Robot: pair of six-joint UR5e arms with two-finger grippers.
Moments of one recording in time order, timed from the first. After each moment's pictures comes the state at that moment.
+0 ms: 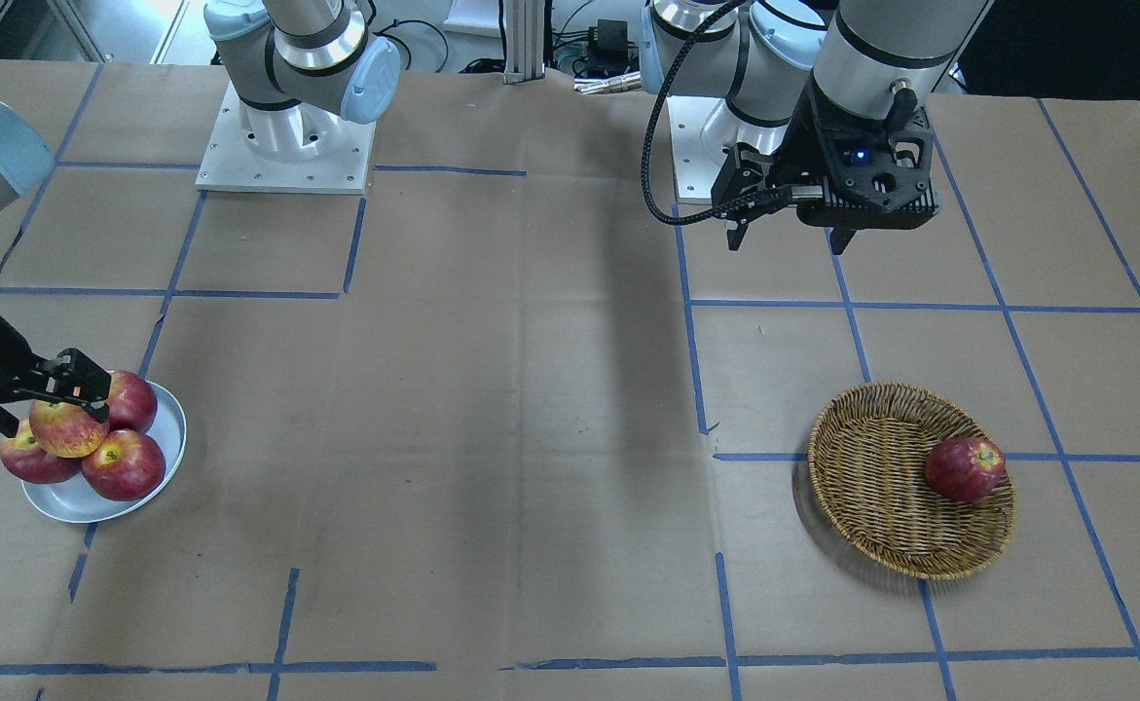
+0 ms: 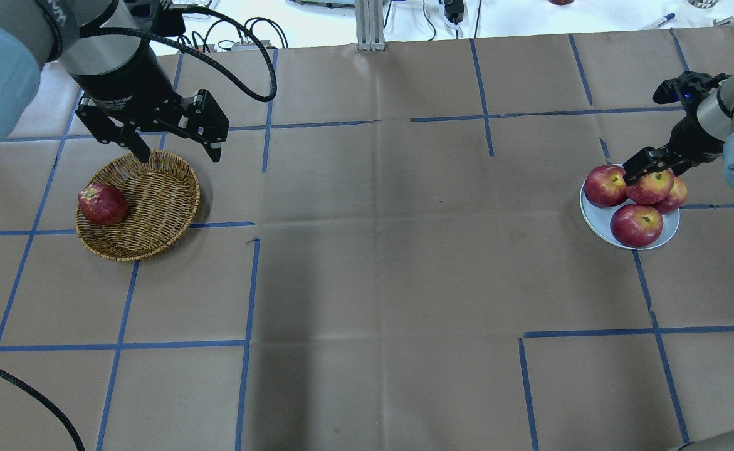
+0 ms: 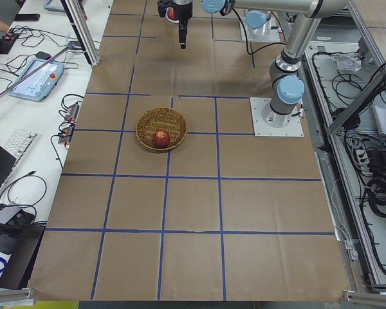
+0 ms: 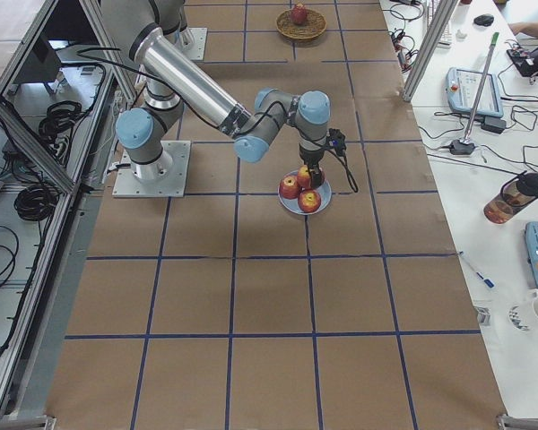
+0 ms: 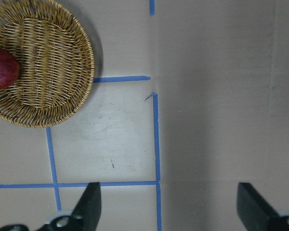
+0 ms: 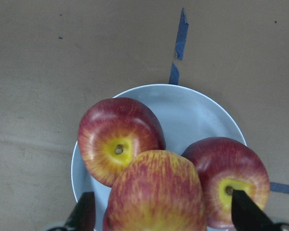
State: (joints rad) left arm -1.59 -1.58 -1.53 -1.62 1.58 0.02; right arm 1.12 -1.34 1.87 -2.19 -1.49 -0.64
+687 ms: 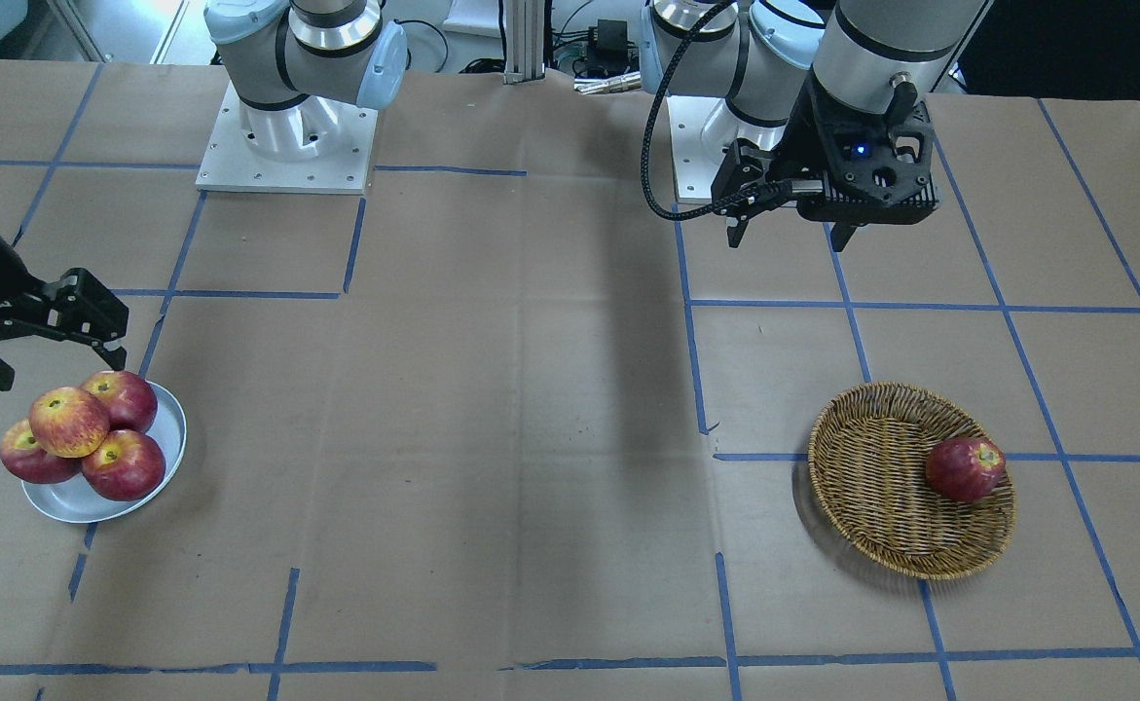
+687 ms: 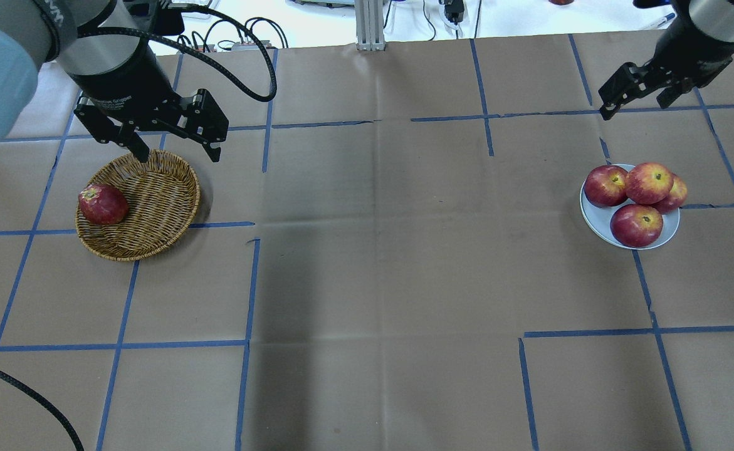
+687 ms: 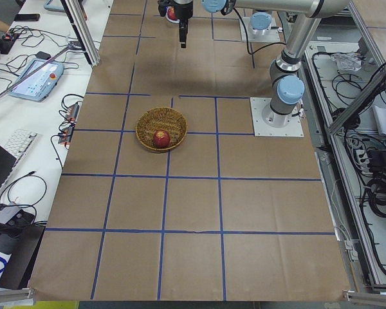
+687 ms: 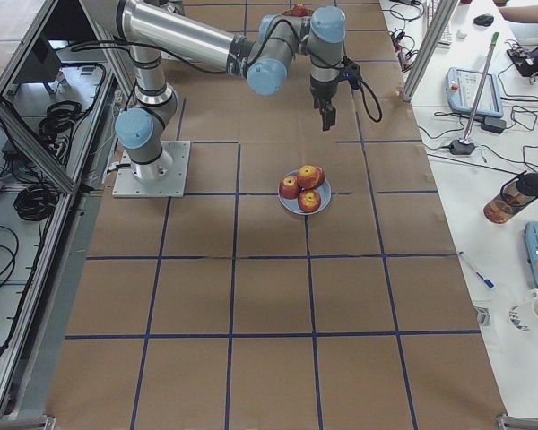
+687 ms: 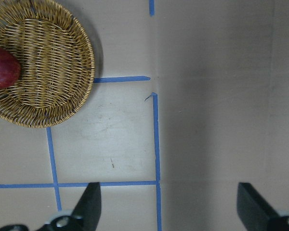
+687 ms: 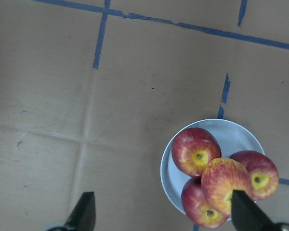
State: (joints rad) left arm -1.59 -1.57 -1.53 -1.62 1.58 0.02; right arm 1.32 -1.44 1.53 -1.72 -1.50 -0.41
